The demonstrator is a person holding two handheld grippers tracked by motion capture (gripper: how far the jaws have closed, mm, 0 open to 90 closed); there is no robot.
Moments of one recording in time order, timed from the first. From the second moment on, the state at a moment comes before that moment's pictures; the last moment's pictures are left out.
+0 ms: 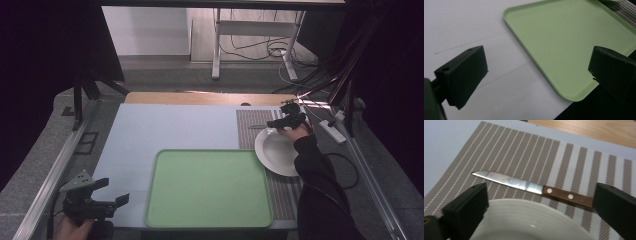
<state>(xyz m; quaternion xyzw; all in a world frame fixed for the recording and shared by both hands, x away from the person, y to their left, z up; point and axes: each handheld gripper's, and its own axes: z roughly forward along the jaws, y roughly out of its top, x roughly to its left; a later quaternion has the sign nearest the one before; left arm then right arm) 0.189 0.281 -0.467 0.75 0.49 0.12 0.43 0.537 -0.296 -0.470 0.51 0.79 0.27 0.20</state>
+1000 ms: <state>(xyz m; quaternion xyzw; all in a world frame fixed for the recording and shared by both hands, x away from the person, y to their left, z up) 0.189 0.281 -0.467 0.76 0.48 0.11 0.43 0.579 -0.340 -0.495 0.56 0.78 0.21 0.20</state>
